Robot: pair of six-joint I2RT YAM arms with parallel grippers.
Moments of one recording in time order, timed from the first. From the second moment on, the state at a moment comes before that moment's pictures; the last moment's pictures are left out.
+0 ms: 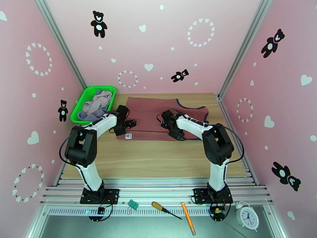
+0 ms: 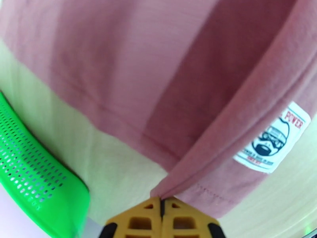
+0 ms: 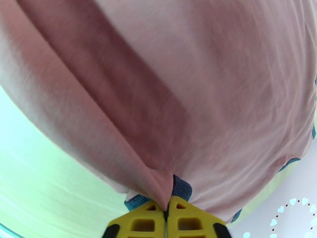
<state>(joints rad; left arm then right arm) -0.24 1.86 1.32 -0.79 -0.26 0.88 0.58 1.95 1.42 -0.92 0.36 -0.41</state>
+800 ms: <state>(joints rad) -0.30 1.69 1.44 -0.83 -0.42 0.11 0.55 1.70 1.23 -0.76 0.33 0.17</state>
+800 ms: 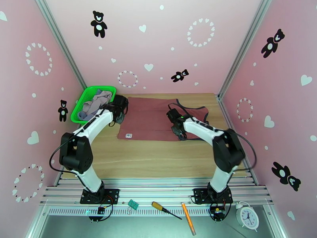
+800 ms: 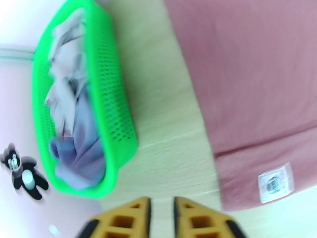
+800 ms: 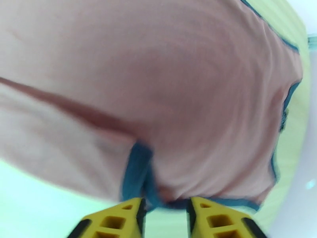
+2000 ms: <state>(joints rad) -0.35 1.71 0.97 -0.59 -0.04 -0.53 0.58 1.71 0.93 -0.45 0.09 0.45</state>
